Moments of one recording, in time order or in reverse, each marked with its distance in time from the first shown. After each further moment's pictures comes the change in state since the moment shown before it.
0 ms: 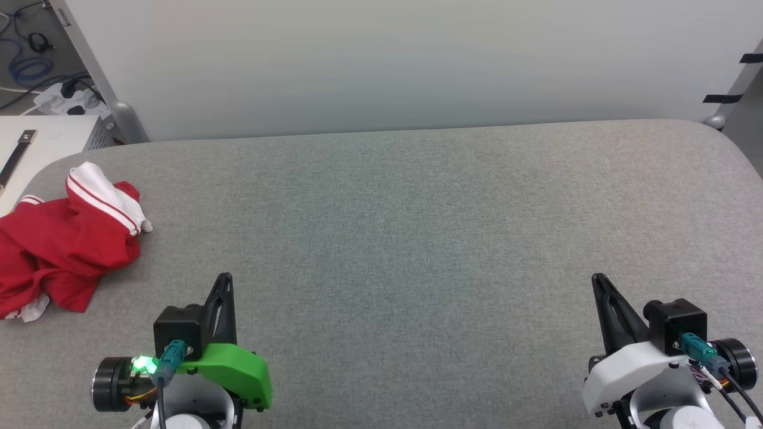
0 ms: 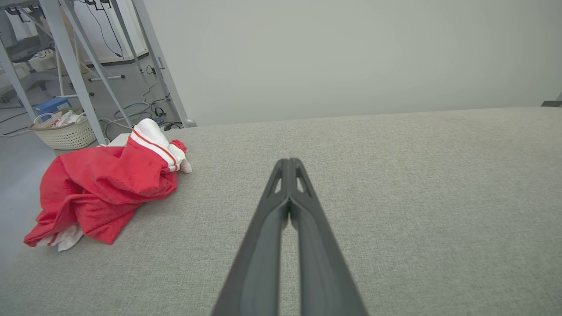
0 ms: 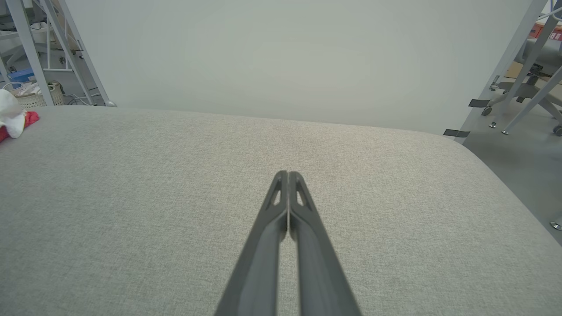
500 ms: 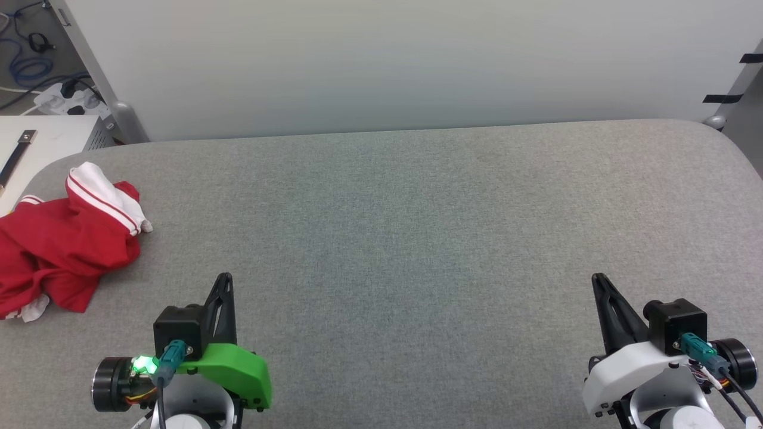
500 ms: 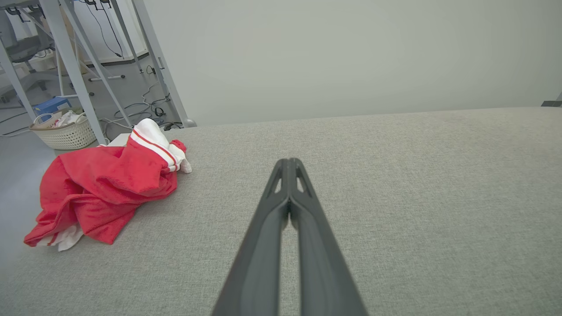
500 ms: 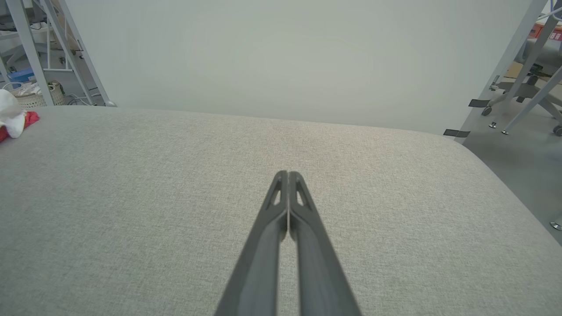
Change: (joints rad) left arm 0.000 0.000 0.000 0.000 0.000 0.000 0.000; right arm 0.000 0.000 0.000 0.000 0.000 0.000 0.000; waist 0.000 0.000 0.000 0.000
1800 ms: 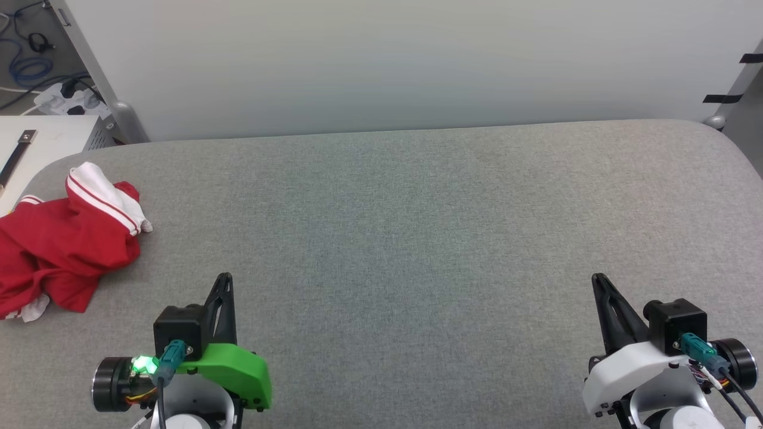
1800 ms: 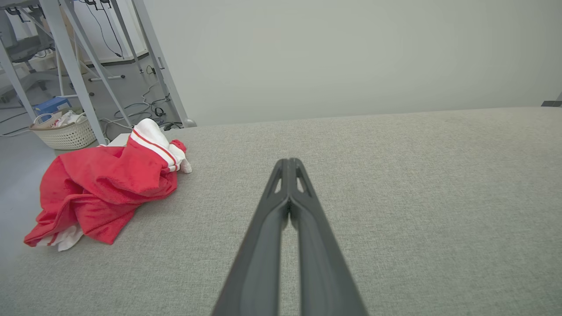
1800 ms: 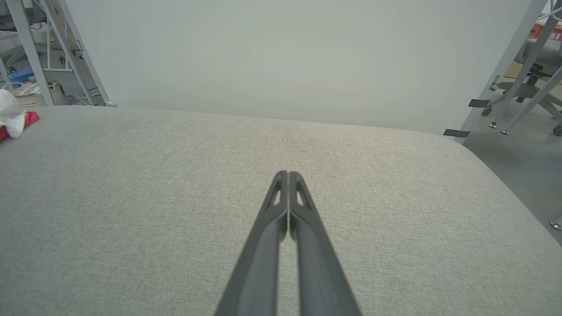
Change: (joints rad) left arm 0.000 0.000 0.000 0.000 0.000 0.000 0.000; right arm 0.000 0.000 0.000 0.000 0.000 0.000 0.000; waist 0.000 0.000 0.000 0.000
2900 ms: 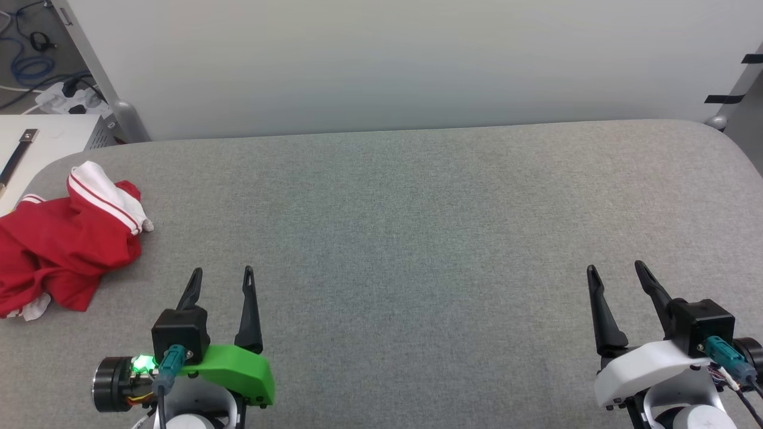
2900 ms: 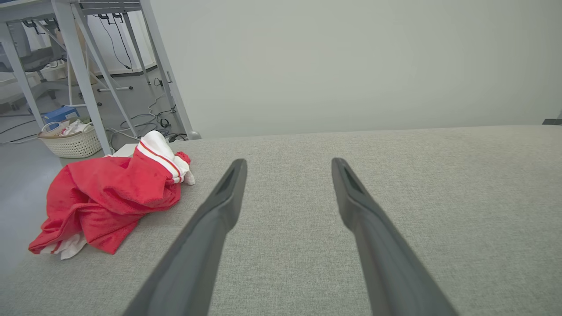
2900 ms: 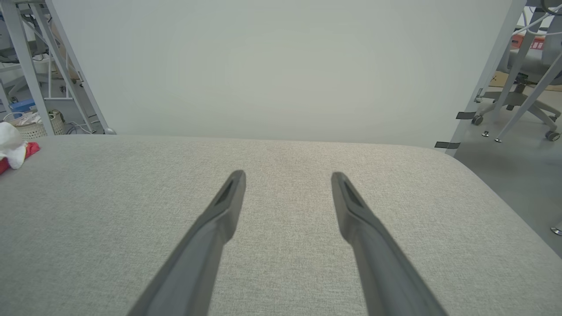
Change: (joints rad) left arm 0.002 0.000 -0.017 -0.011 -0.009 0.032 -0.051; right arm 0.004 0.000 -0.029 -0.028 0.040 0.000 -0.048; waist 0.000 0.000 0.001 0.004
